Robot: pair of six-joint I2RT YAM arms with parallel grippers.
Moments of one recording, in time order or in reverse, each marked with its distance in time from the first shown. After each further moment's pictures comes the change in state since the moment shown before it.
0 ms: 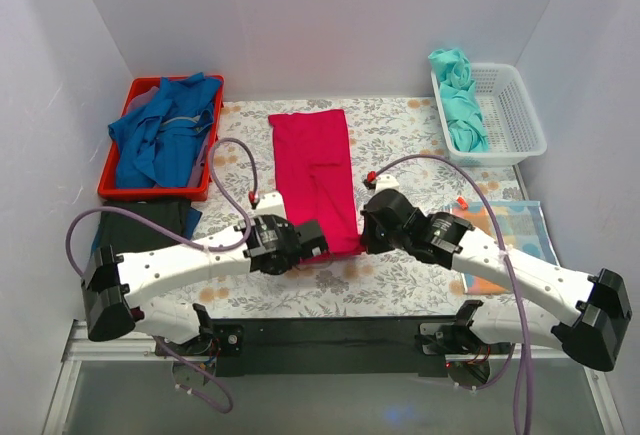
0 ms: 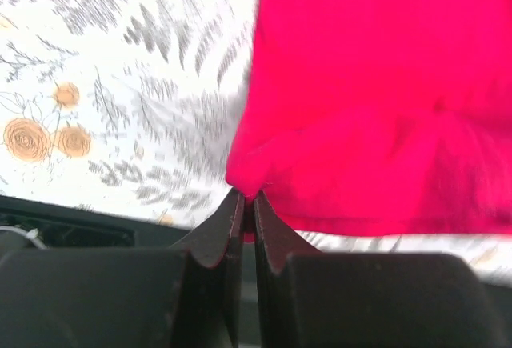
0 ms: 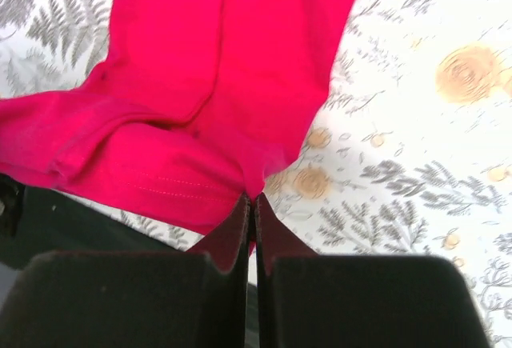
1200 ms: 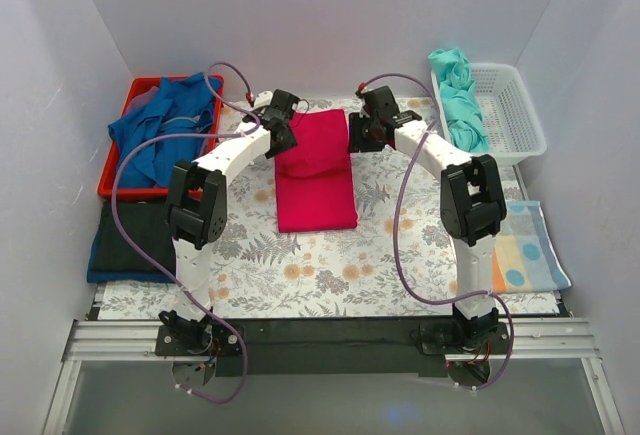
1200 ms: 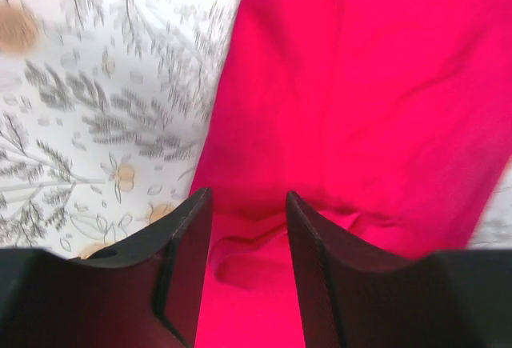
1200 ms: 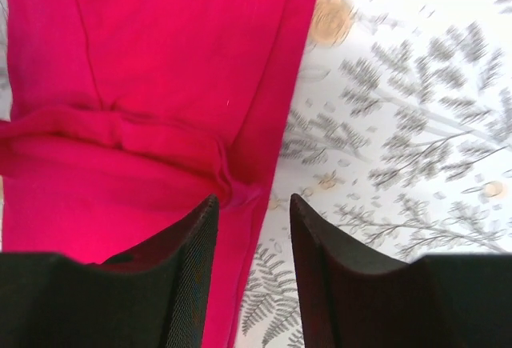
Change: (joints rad) left arm 0.811 0.792 0.655 0.604 0.200 0.608; right arm -0.552 1.008 0.830 0.150 -0.310 -0.343
